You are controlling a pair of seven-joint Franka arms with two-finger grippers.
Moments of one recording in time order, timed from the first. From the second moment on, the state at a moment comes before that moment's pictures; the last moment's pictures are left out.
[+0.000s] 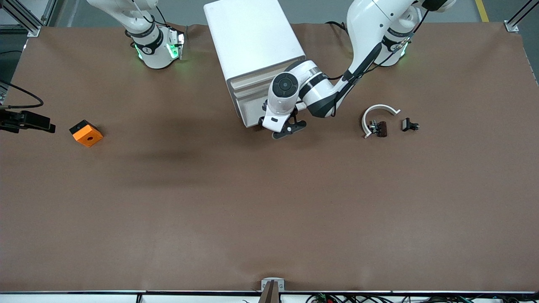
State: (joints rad) left arm -0.44 0.59 -0.48 -1.83 0.09 2.31 -1.34; right arm -0.07 0.21 -0.06 -1.32 0.00 1.39 -0.11
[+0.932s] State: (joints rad) left arm -0.44 0.63 -0.52 -1.82 -0.14 2.25 -1.30; right arm -0.13 0.07 -0.03 -1.28 0.06 1.26 -0.11
